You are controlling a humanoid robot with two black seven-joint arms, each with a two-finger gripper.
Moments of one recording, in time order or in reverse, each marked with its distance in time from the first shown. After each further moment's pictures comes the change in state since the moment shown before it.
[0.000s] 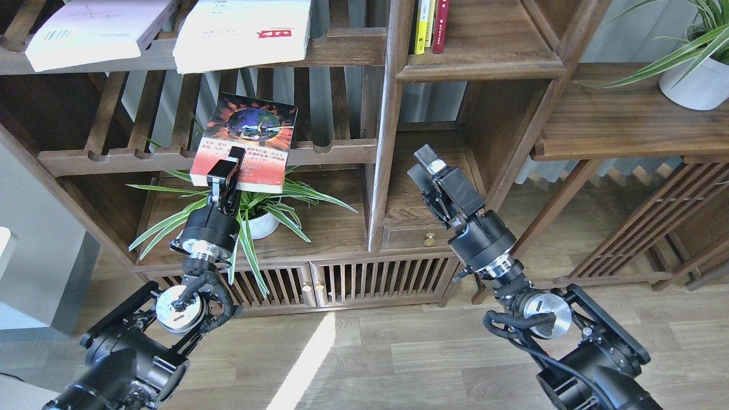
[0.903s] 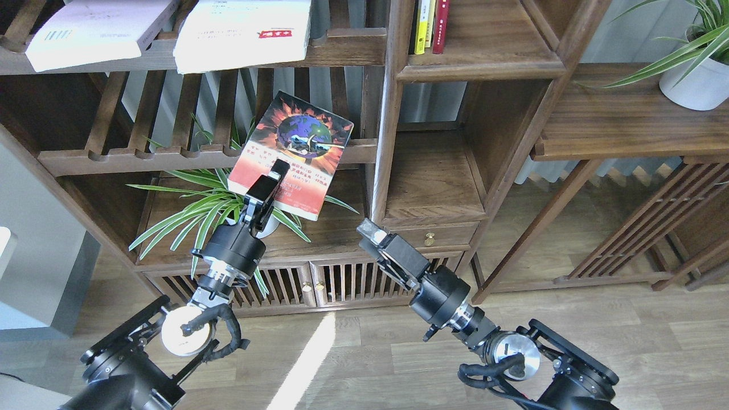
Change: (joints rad) left arm 0.085 0.060 0.130 -0.189 0.143 0.000 0.023; right arm -0.026 0.005 -0.256 -0.067 0.000 0.000 0.001
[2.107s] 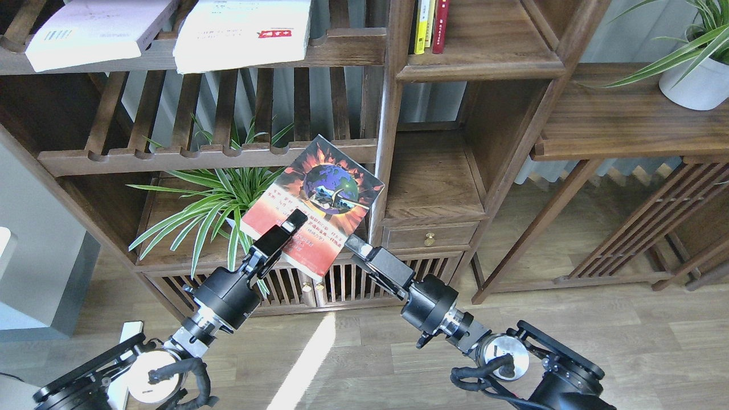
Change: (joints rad) left arm 0.105 0.212 0.170 -0.241 -0.017 0.000 0.045; right arm 0.063 0.024 -0.045 -0.093 0.007 0.000 -0.001
